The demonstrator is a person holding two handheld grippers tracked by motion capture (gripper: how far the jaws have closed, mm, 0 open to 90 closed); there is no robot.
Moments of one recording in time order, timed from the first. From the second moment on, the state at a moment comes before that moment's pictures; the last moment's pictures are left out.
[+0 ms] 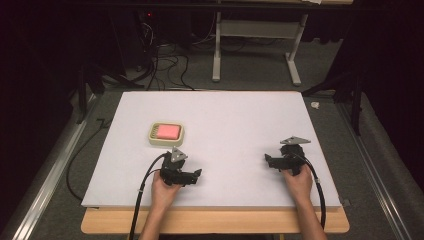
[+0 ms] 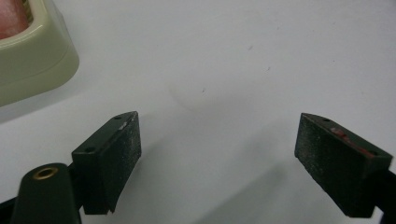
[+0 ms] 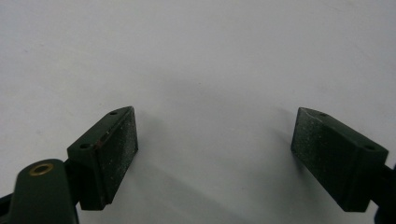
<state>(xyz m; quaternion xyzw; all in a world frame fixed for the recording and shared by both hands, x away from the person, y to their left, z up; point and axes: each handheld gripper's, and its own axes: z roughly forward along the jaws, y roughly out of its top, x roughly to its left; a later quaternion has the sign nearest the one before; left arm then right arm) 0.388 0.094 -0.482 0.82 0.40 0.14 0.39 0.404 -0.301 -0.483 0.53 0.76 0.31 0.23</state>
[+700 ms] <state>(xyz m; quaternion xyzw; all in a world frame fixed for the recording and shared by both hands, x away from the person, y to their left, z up) 0.388 0.086 -0.487 0.83 0.39 0.16 0.36 0.404 -0.301 -0.483 0.53 0.76 0.31 0.23</state>
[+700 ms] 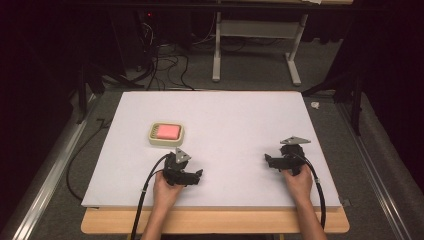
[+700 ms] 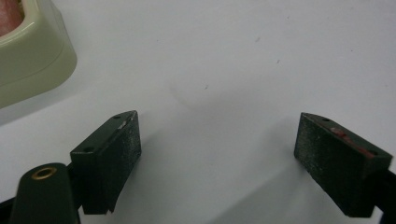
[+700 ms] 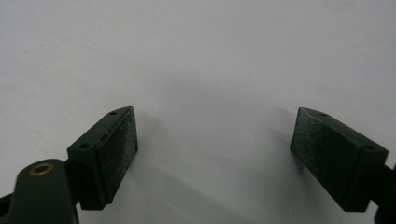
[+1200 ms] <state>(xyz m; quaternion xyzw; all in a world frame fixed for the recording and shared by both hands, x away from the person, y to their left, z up) 0.388 0.086 -0.488 0.83 0.39 0.16 0.37 0.404 -0.301 -0.483 0.53 0.76 0.31 0.23</state>
